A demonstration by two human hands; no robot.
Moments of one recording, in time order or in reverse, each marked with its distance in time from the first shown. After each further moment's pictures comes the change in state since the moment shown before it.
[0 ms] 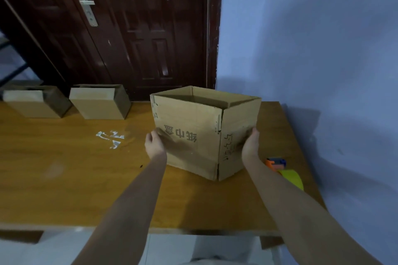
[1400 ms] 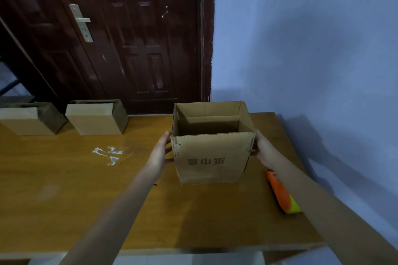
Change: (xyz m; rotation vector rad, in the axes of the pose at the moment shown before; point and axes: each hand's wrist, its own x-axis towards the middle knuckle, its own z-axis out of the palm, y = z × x) left_hand -0.019 0.040 -0.018 0.074 -0.632 0.024; right_hand -0.026 -0.068 -0.026 -0.250 -0.408 -0.044
